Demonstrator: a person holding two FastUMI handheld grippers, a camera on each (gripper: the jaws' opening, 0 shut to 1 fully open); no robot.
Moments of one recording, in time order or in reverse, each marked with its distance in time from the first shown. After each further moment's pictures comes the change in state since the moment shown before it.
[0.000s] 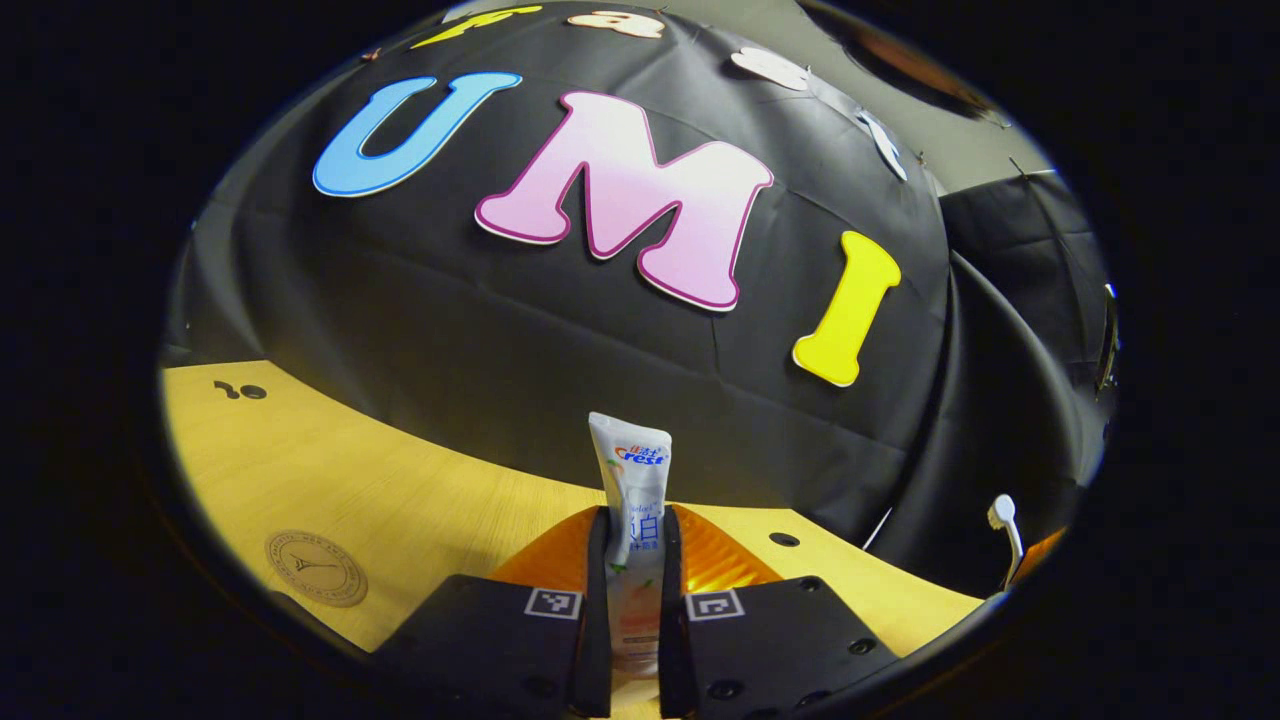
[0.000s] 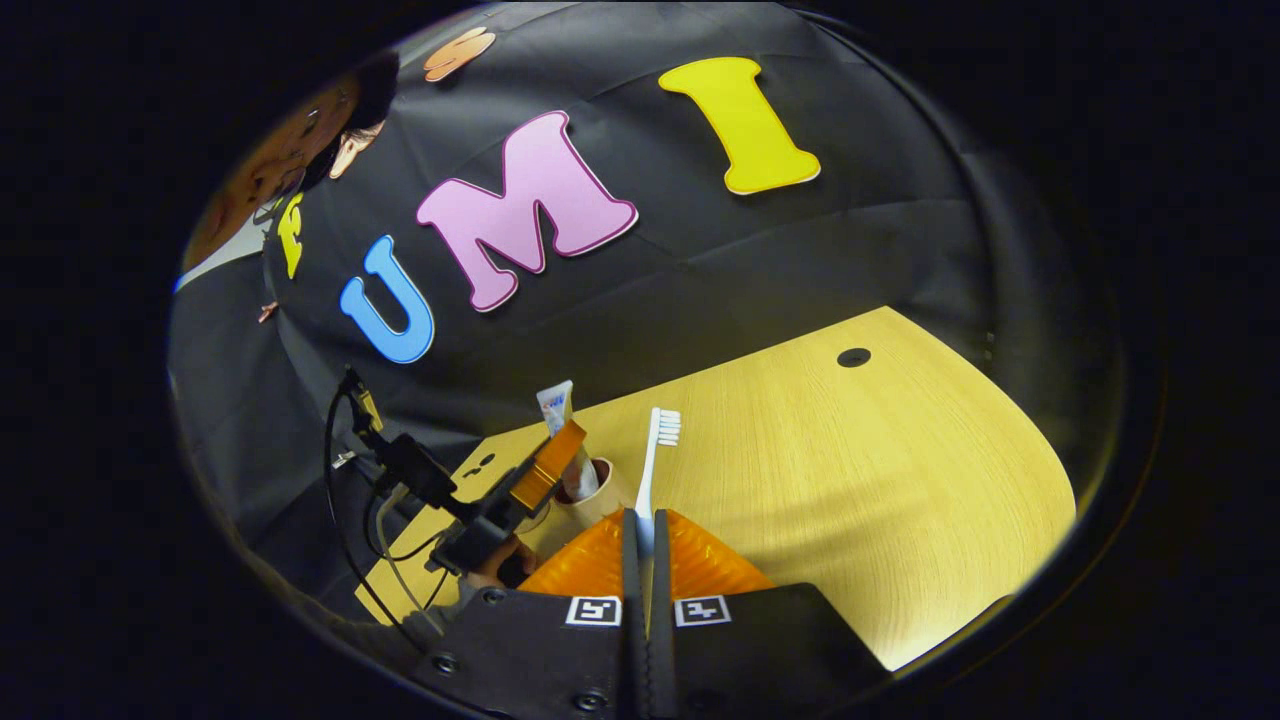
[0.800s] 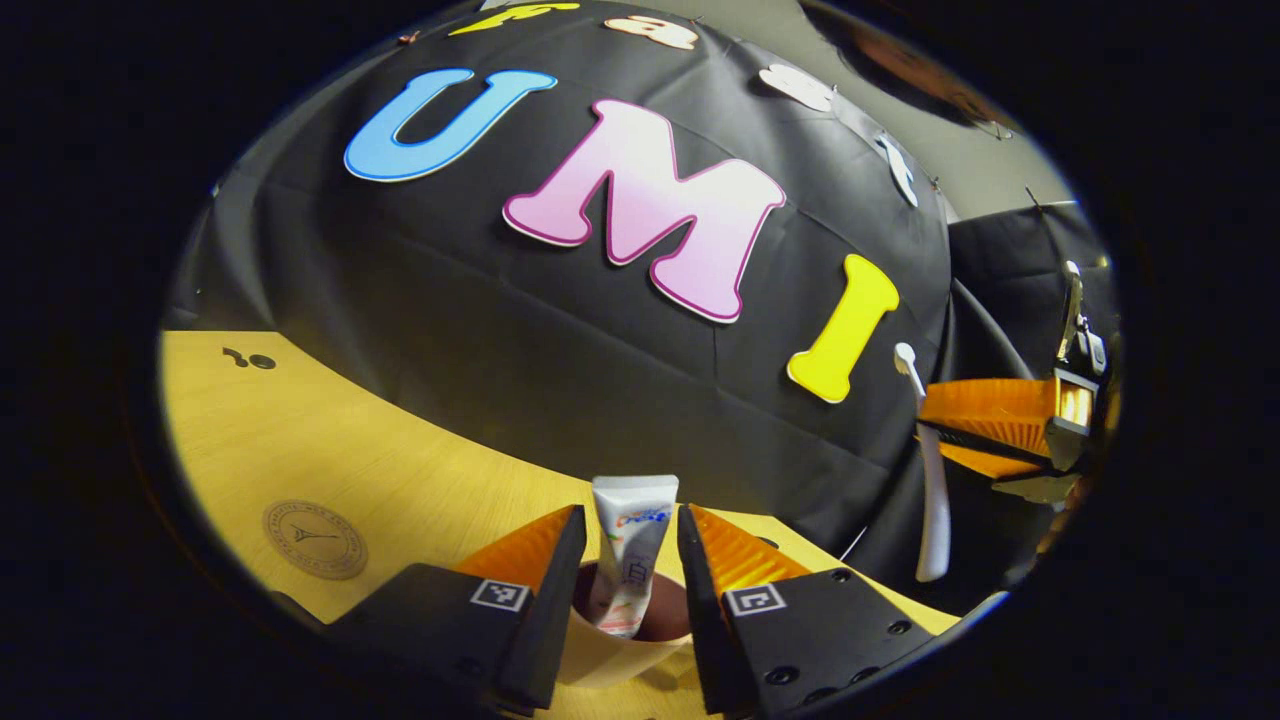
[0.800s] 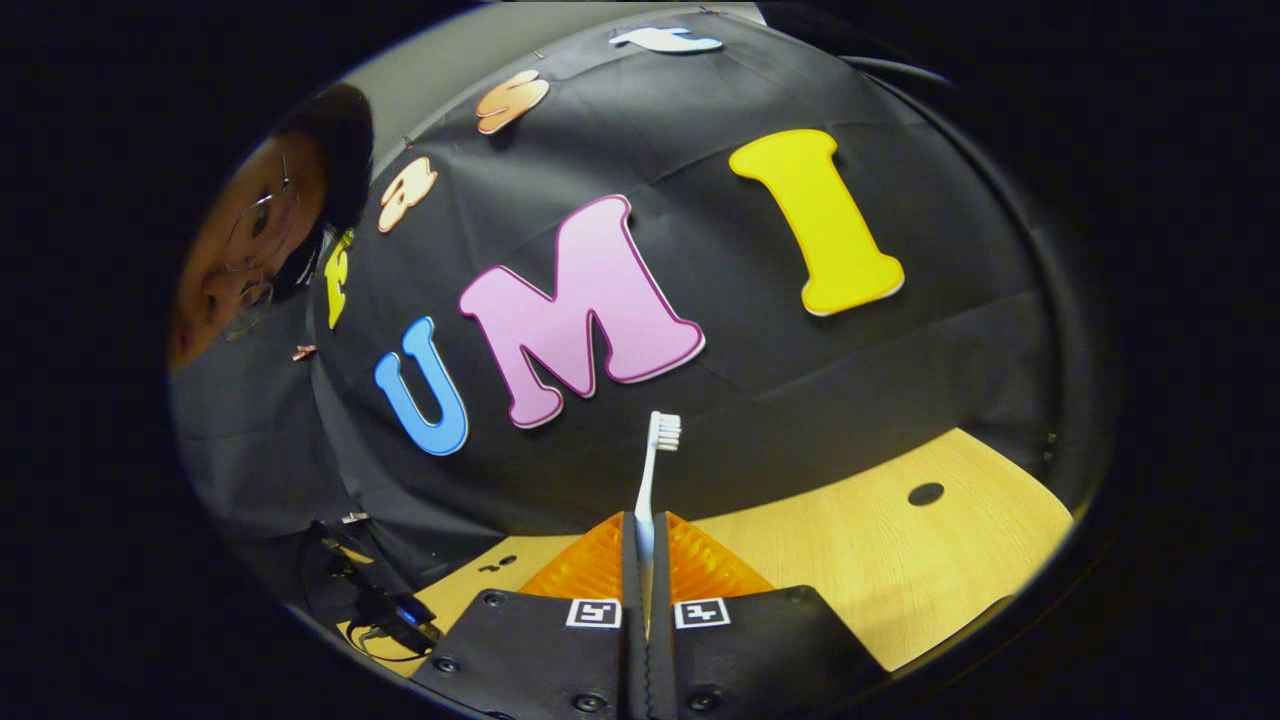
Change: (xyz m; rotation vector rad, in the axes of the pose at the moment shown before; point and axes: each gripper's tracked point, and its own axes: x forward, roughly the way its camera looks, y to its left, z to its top) left arm -0.034 0.002 0.010 -0.094 -0.030 0.001; right arm 0.075 0.053 0.118 -0.086 -0.360 0.150
